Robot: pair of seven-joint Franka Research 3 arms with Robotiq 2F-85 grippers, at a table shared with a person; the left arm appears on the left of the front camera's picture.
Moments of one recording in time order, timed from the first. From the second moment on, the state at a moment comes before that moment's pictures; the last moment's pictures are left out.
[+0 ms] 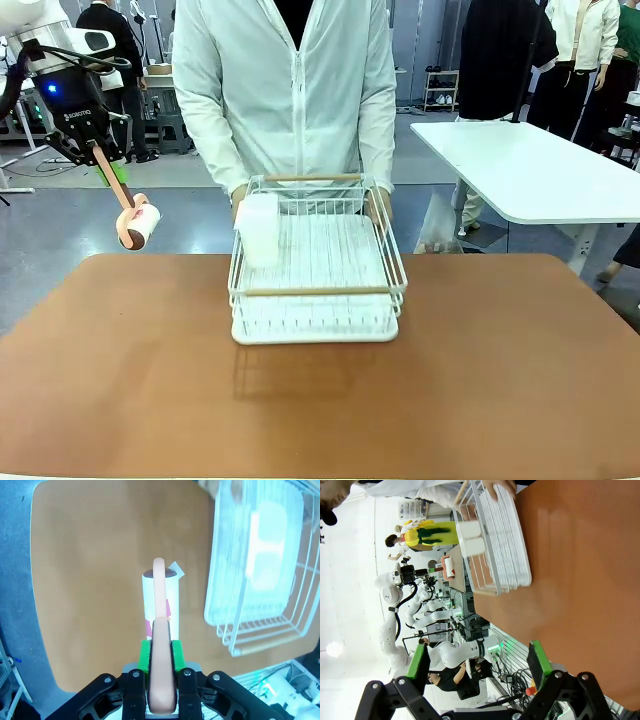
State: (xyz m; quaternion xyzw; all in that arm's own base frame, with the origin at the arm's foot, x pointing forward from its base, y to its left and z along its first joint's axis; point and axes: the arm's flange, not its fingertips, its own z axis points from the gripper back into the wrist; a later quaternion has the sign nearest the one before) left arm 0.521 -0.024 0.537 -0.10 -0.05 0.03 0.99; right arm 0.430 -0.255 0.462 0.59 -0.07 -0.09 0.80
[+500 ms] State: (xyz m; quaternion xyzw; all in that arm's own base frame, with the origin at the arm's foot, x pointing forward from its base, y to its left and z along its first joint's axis) left arm 0.521 -0.024 0.537 -0.10 -0.05 0.03 0.99; right arm 0.430 -0.255 0.462 0.59 -0.07 -0.09 0.80
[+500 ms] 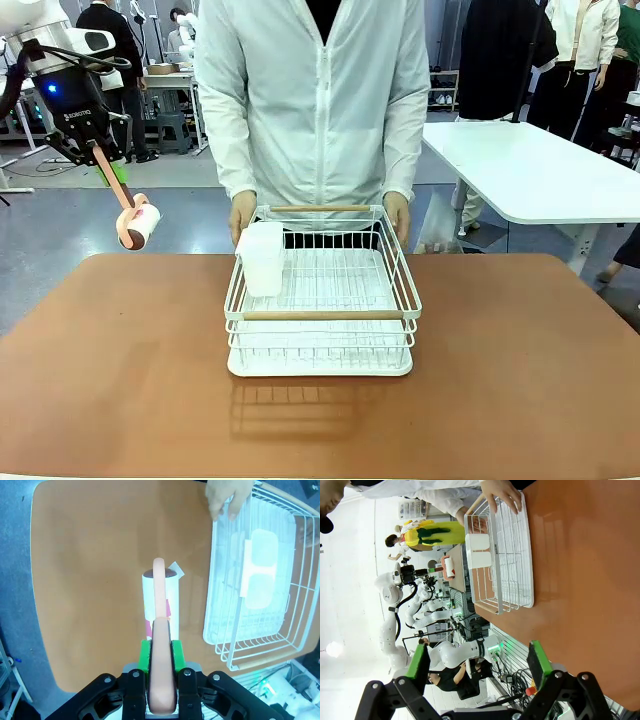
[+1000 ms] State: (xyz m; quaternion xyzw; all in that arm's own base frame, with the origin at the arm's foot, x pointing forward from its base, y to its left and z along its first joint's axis) left arm 0.521 -0.024 0.537 -0.10 -0.05 0.03 0.99; right arm 0.430 -0.255 0.462 0.59 -0.07 -0.09 0.80
